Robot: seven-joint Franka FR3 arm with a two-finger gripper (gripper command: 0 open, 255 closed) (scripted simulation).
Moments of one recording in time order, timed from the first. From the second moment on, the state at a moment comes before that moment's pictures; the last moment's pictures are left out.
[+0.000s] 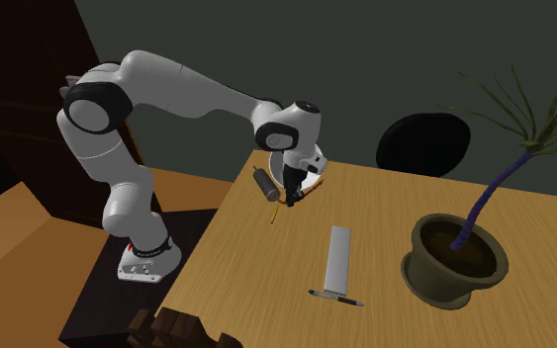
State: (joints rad) arm 0.10 -0.07 -0.05 -2.17 -0.03 1.99 -0.16
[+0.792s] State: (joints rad) arm 0.11 -0.11 -0.04 -2.13 -0.01 1.88 -0.16
